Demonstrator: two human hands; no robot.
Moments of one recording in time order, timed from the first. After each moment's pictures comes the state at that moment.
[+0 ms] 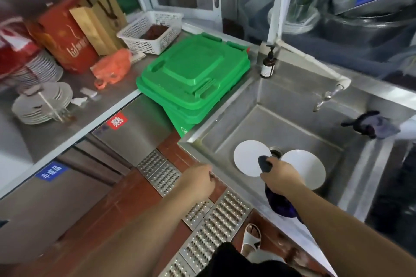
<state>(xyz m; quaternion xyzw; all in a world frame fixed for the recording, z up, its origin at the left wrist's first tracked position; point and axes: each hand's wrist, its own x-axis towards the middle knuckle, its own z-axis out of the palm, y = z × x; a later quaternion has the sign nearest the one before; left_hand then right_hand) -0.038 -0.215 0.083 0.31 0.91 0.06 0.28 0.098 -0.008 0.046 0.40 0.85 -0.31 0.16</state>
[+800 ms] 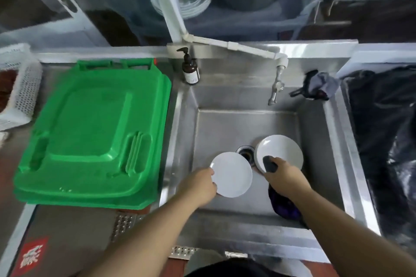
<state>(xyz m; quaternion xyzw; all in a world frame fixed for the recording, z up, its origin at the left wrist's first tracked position) -0.213 0.021 -0.022 0.51 0.77 -0.08 0.38 0.024 0.102 0.002 0.67 0.61 -0.41 0.08</state>
